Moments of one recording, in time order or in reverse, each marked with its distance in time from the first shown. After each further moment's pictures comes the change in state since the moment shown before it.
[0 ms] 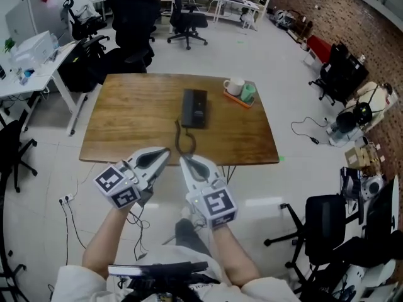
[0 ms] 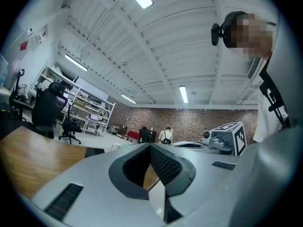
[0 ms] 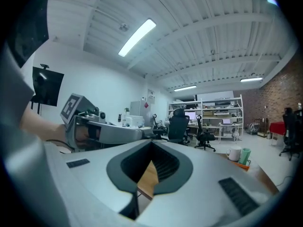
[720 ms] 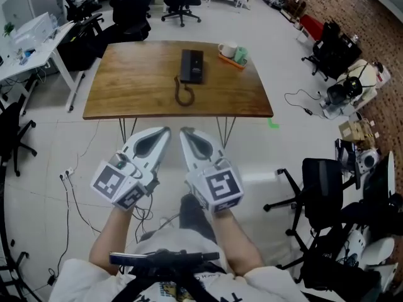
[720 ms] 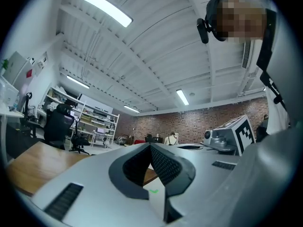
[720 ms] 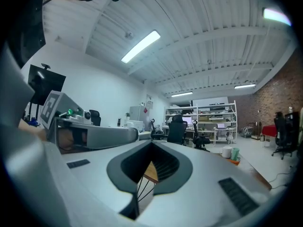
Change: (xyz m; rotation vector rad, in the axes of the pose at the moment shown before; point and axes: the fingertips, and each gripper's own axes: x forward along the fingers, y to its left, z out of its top) left arm -0.096 -0.147 0.019 0.140 -0.087 0.089; right arm -0.111 0.105 0.023 -0.013 -0.053 -0.060
